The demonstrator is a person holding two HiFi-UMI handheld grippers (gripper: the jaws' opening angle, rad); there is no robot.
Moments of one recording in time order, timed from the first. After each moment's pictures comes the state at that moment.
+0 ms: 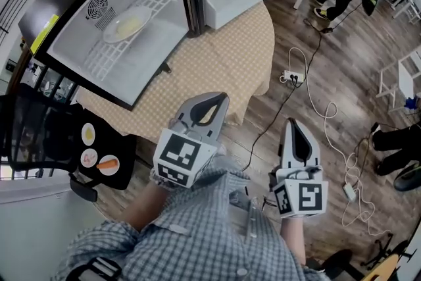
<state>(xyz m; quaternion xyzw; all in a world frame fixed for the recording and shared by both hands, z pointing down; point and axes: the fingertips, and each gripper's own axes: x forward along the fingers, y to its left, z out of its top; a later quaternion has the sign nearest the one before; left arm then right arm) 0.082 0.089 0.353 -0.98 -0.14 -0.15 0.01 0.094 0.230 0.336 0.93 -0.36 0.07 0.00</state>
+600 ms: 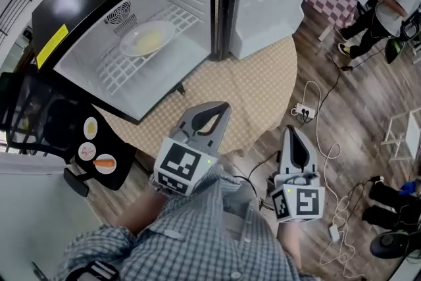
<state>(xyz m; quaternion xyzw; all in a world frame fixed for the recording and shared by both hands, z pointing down) 0.144 0.018 0.352 -0.99 -0.05 -0.13 0.01 0.188 0.147 0.342 0.90 -0.44 0.06 0.00</state>
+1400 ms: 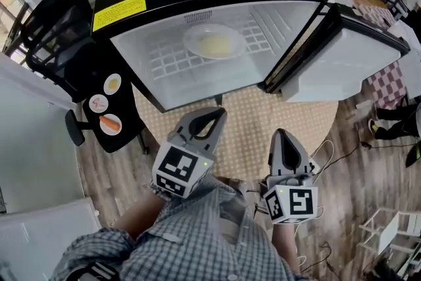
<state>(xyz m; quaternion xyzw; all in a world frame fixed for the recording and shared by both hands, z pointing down) 0.107 -0.101 0.355 -0.97 0.18 -0.12 -0.04 0.198 -0.013 0.343 0.76 -0.64 0.08 0.03</state>
